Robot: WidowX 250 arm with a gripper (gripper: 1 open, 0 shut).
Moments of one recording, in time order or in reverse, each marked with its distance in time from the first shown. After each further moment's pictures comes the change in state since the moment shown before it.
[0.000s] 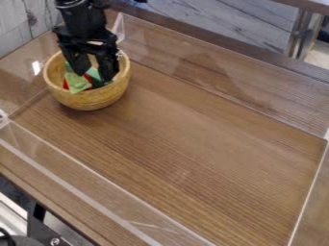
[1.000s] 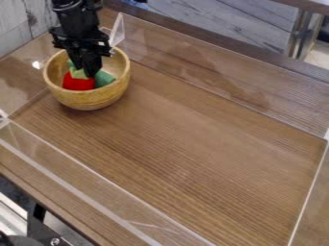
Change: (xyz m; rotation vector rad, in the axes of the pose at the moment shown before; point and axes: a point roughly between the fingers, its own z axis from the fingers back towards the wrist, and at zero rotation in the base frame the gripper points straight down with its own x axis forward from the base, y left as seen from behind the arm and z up) arm 0.017 0.027 -0.018 0.004 0.012 0.004
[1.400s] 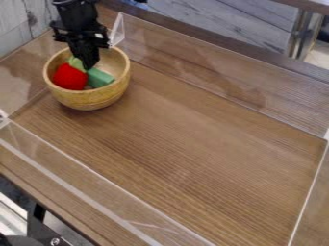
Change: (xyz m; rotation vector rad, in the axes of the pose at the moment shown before) arm 0.017 0.018 -0.002 -0.001 -0.021 0.003
